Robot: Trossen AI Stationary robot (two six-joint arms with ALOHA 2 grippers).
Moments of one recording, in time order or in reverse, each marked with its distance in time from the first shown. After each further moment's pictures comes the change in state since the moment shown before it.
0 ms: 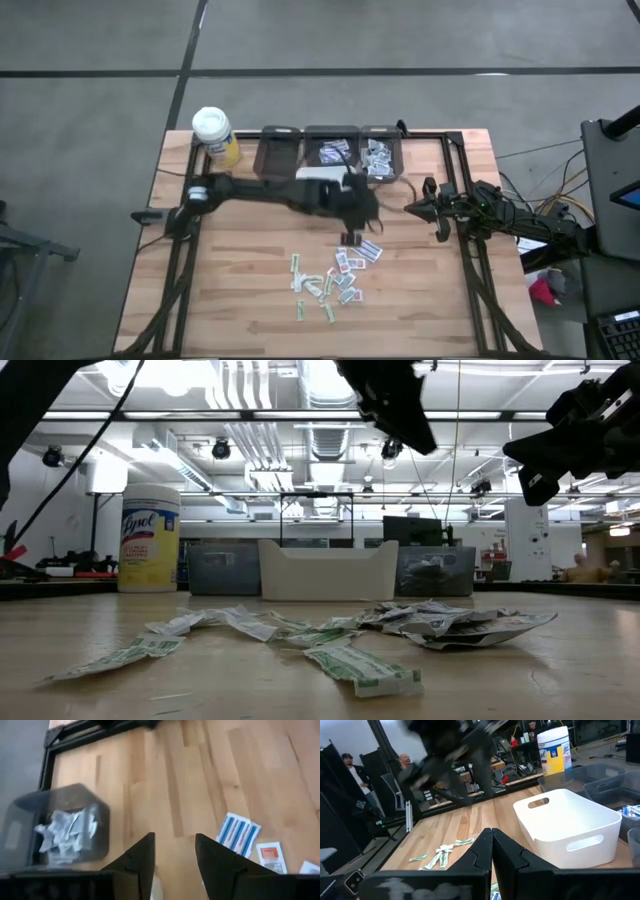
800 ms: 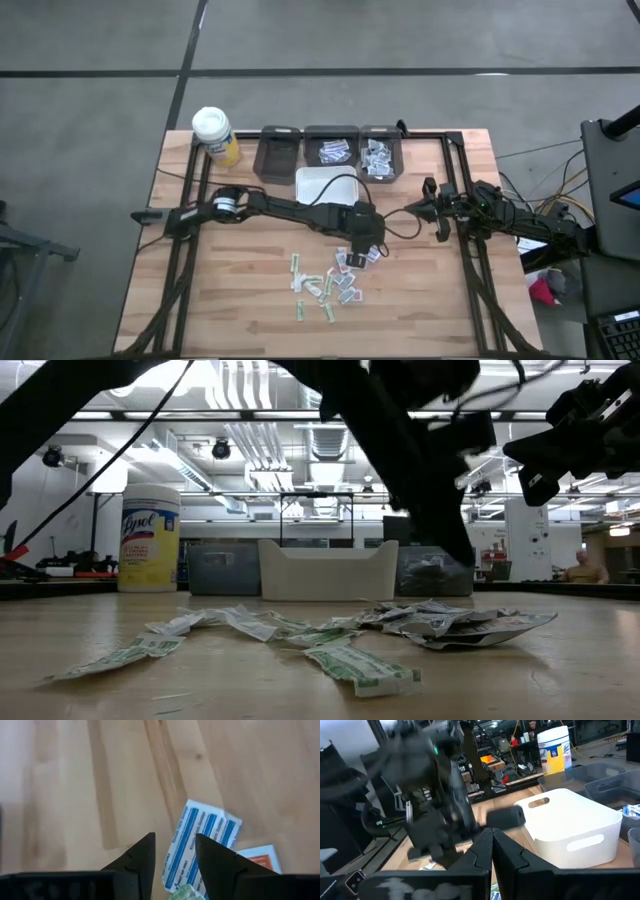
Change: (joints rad) left arm -0.046 0.235 -0.047 0.169 0.122 -0.013; right arm 0.000 0.000 0.000 -0.001 0.000 0.004
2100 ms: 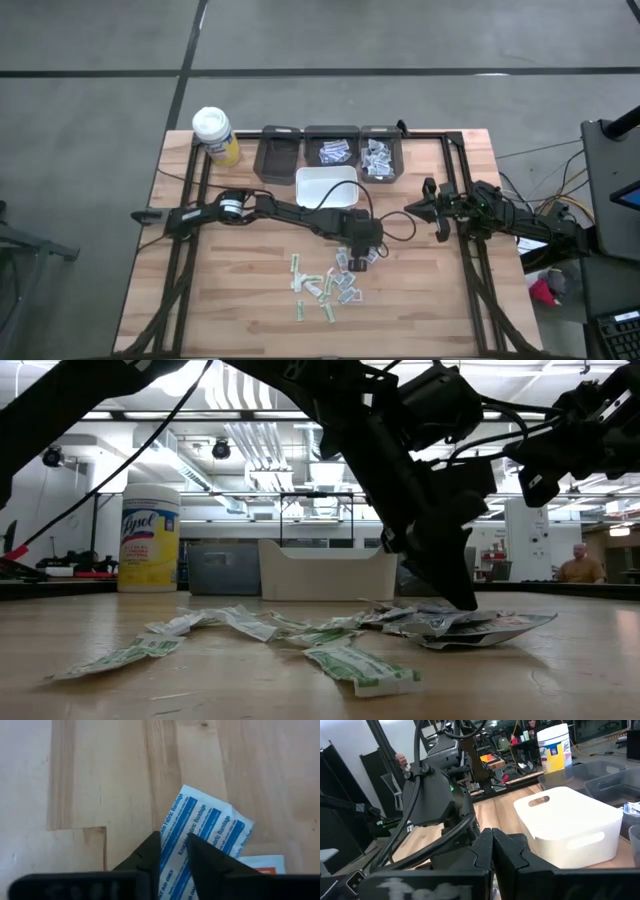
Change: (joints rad) left arm 0.000 0.081 -0.057 0.064 0.076 -0.206; right arm 0.000 0.005 0.000 0.000 0.000 0.008
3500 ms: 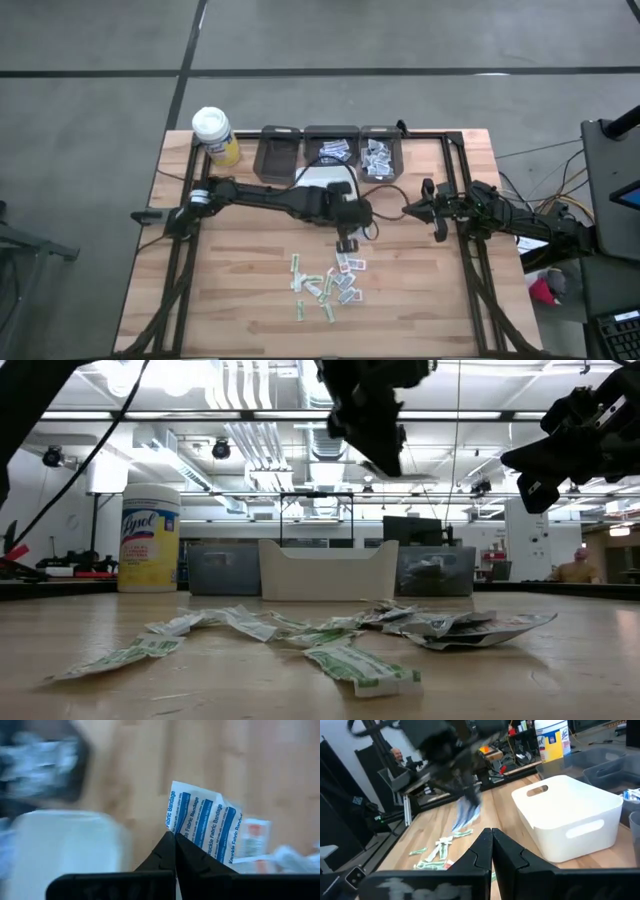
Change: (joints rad) left arm -0.002 -0.293 0.092 -0.394 -0.245 -0.097; right arm 0.000 0.043 0.000 0.000 0.001 0.014
